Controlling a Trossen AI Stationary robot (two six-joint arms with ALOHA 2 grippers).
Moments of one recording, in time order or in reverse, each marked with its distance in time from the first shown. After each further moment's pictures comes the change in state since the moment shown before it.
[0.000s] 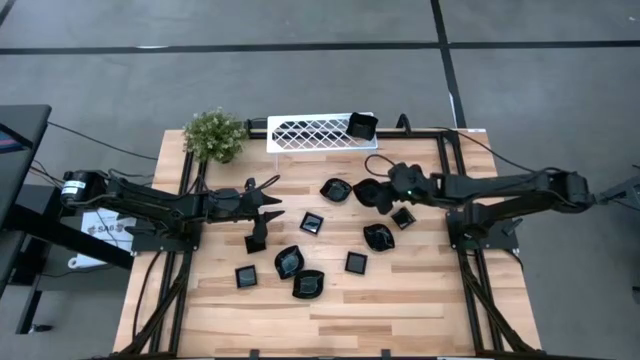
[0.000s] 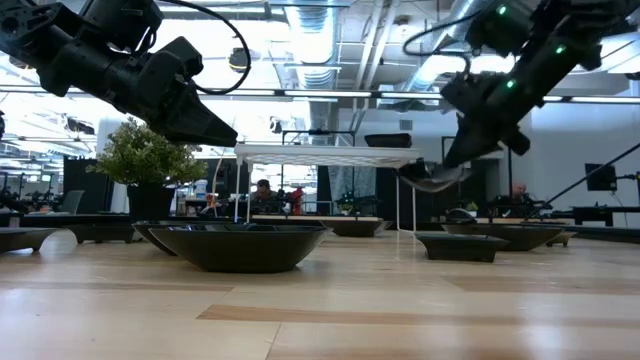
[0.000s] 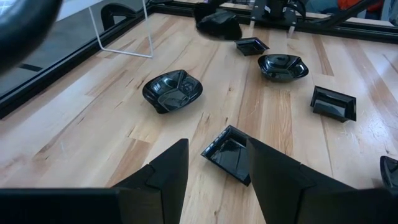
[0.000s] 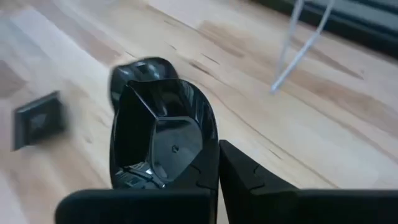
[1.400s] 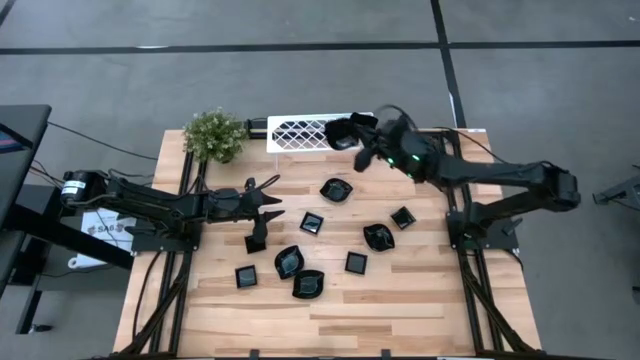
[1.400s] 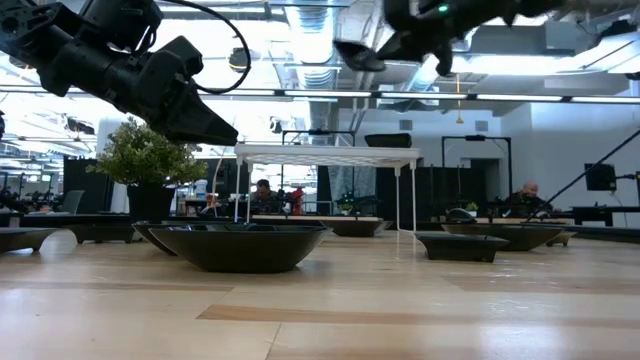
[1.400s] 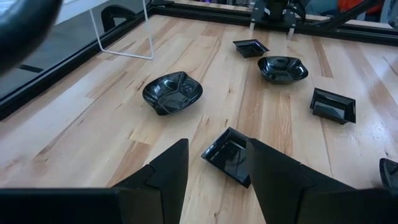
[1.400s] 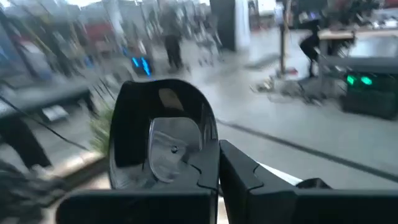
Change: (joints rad) left arm 0.000 0.000 0.000 0.006 0.000 0.000; right arm -0.113 0.160 0.353 0.482 0.092 -0.367
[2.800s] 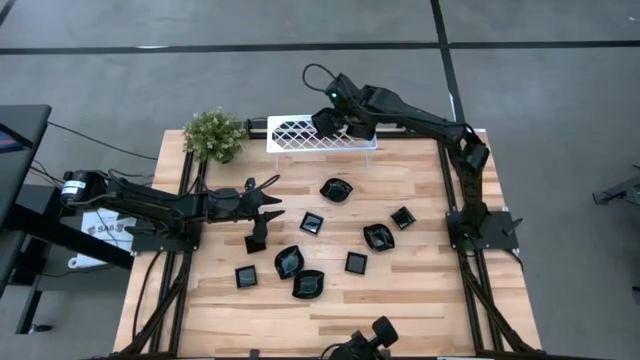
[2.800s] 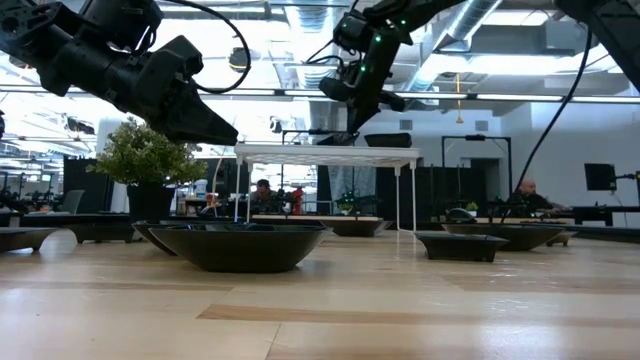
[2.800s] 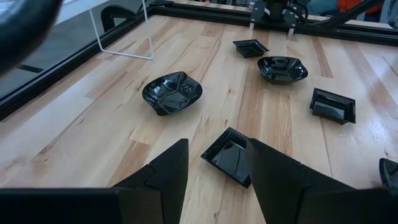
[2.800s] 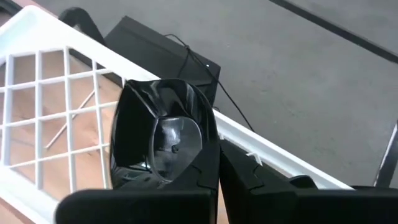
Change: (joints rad) left arm 0.000 0.000 0.000 0.000 0.000 0.000; right arm -0.279 0.753 1.016 -1.072 -0.200 0.125
